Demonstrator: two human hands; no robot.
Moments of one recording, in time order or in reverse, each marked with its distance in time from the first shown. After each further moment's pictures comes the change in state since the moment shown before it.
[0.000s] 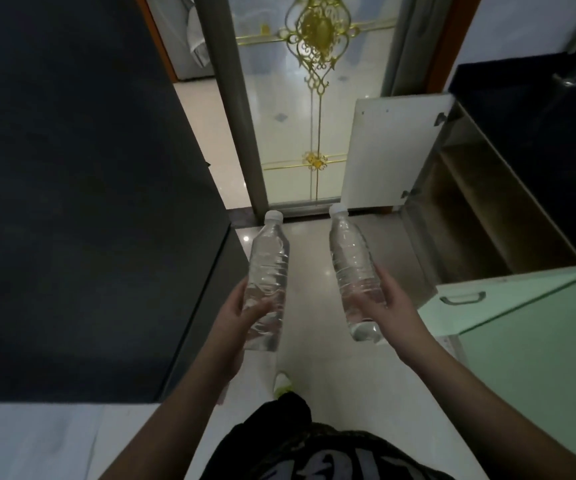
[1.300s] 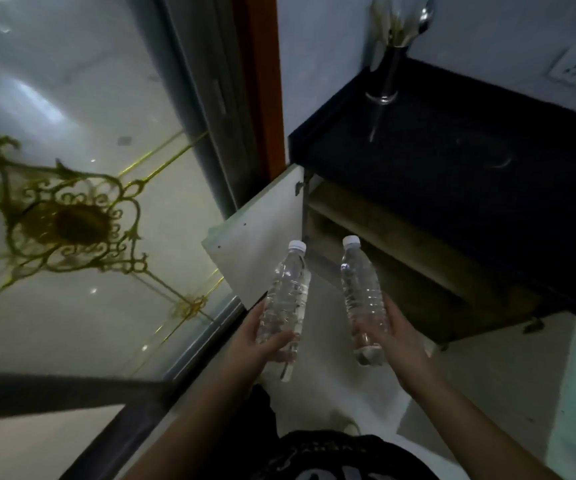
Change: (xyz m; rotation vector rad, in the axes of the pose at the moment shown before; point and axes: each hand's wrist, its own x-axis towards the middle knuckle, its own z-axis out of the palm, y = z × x) left_hand 0.612 0.146 0.223 0.451 -0.757 -0.209; right_hand 0.428 -0.020 -0.163 0.252 0.827 0.281
